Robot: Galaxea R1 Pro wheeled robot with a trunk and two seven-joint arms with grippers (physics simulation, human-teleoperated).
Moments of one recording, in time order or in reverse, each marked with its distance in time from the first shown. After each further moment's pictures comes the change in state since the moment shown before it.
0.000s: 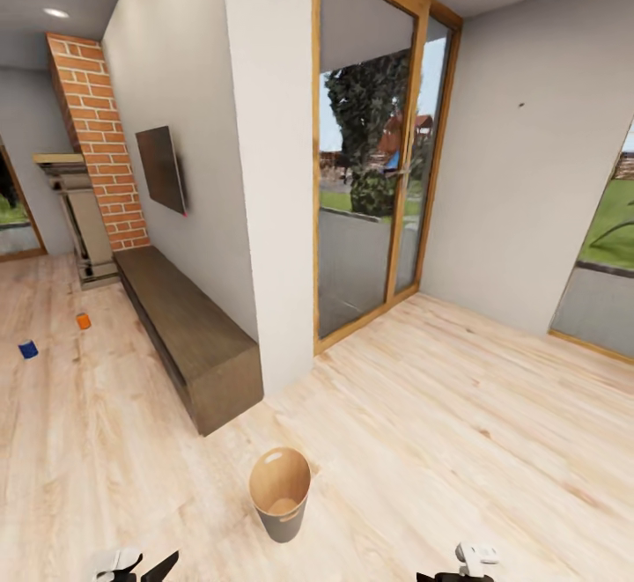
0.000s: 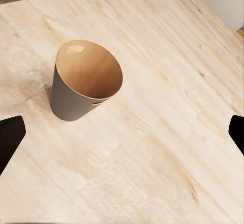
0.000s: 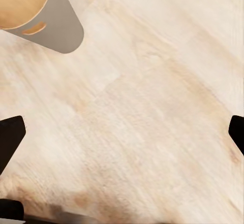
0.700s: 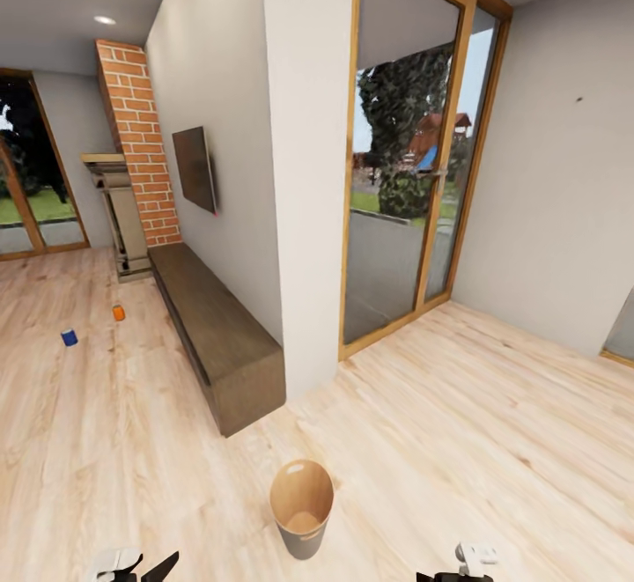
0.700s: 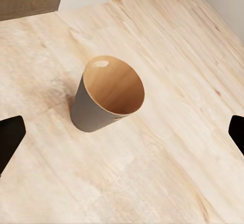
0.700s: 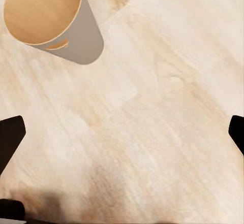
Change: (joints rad) left arm 0.000 0.000 -0.002 0.000 0.000 0.001 0.000; right arm 0.000 0.000 0.000 0.000 -0.003 0.000 0.001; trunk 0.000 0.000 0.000
